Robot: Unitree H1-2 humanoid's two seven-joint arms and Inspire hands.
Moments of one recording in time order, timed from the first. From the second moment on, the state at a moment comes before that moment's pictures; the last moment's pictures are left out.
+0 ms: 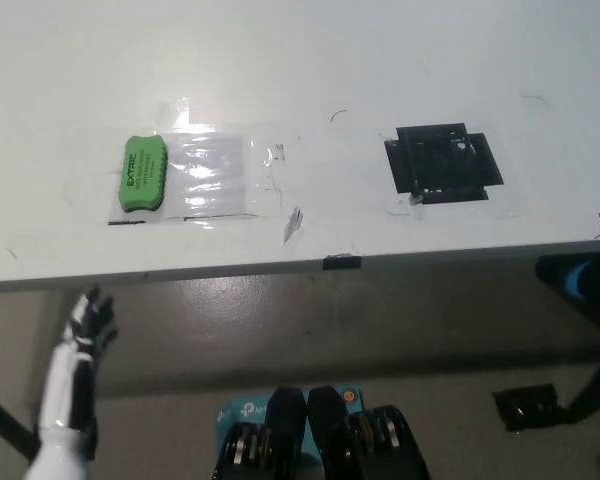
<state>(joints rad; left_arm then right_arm) 0.04 0.08 0.10 -0.32 0.04 0.20 0.03 -0.03 -0.02 -0.46 -0.04 0.13 0.19 -0.23</state>
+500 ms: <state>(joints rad) -0.52 0.43 0.14 -0.51 0.04 0.39 -0.04 -0.03 -0.02 -0.46 -0.04 0.14 0.21 -0.23</state>
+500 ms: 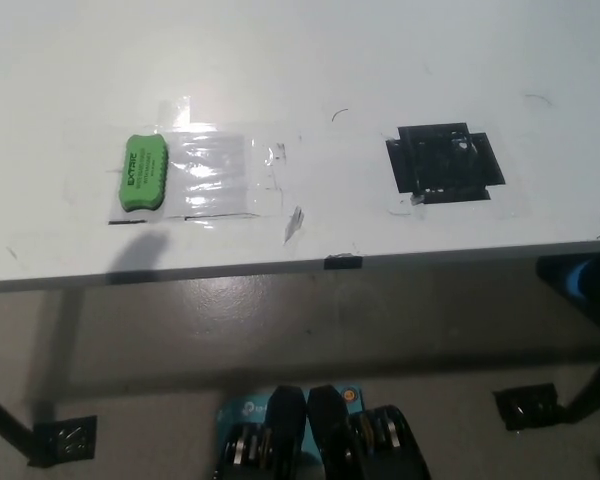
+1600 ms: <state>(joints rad) -0.93 0.57 -0.73 0.54 0.63 0.29 -0.07 -0.03 -0.02 -0.45 -0.04 0.14 0.22 -0.24</state>
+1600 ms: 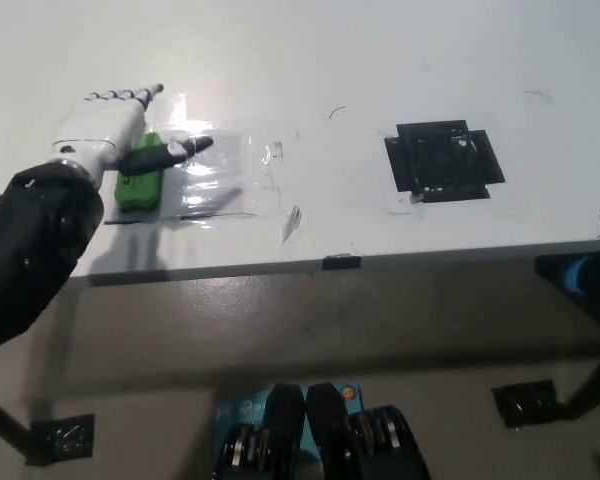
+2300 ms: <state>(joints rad) -0.88 0.49 -0.78 0.75 0.88 0.25 0.06 -0.03 -0.02 -0.44 -0.07 0.14 0.23 -0.24</state>
